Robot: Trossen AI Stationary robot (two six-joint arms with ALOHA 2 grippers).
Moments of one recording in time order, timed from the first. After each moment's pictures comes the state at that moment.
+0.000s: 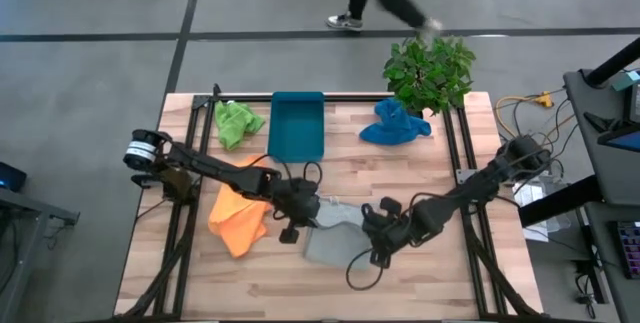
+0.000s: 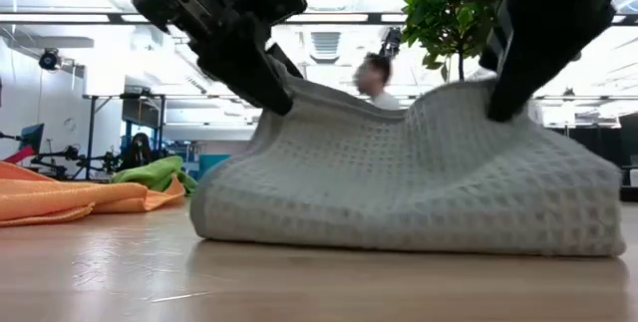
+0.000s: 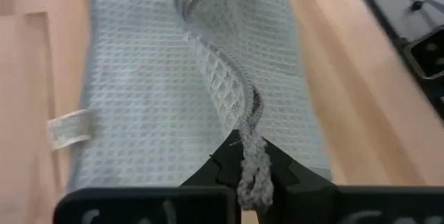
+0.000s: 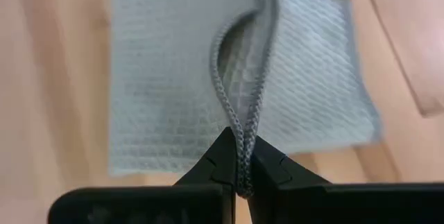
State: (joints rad) left arm -0.15 1.63 0.98 -0.12 0.23 -0.01; right arm 0.52 1.62 1.04 -0.56 0.26 0.76
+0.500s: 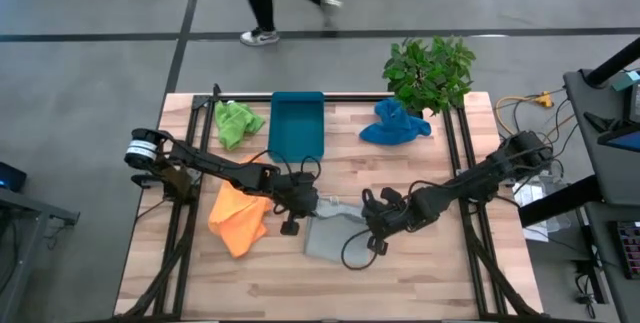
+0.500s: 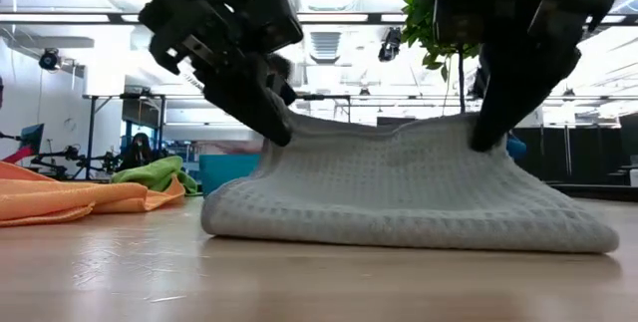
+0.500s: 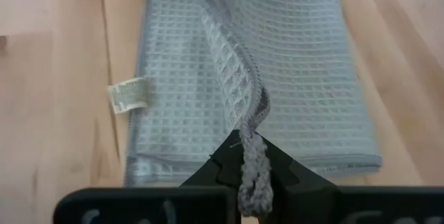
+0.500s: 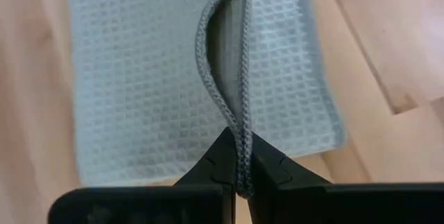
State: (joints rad) left arm -0.11 1.63 0.94 -0.11 0.15 0.04; right arm 0.41 1.59 0.93 -0.47 0.22 0.74
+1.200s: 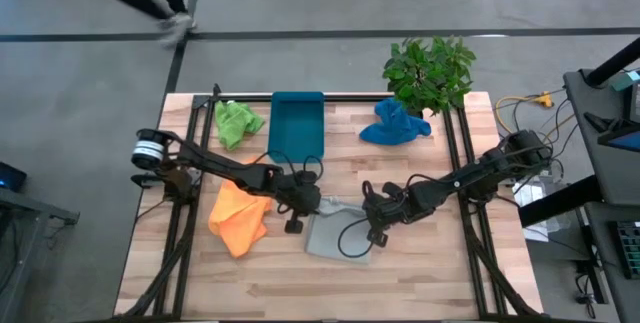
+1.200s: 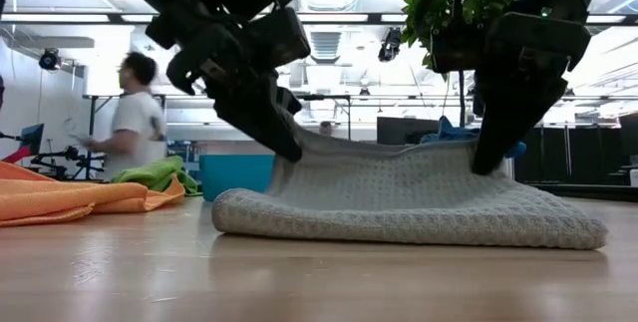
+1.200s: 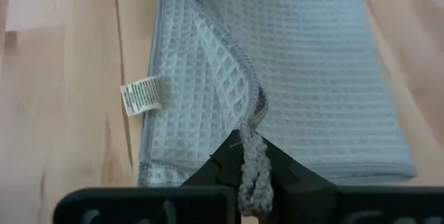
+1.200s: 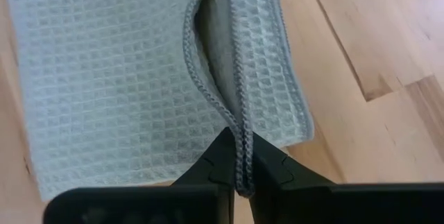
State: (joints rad) left arm -0.09 1.69 0.93 -0.05 0.13 0.06; right arm 0.35 1.59 0.88 -0.47 0.18 0.73
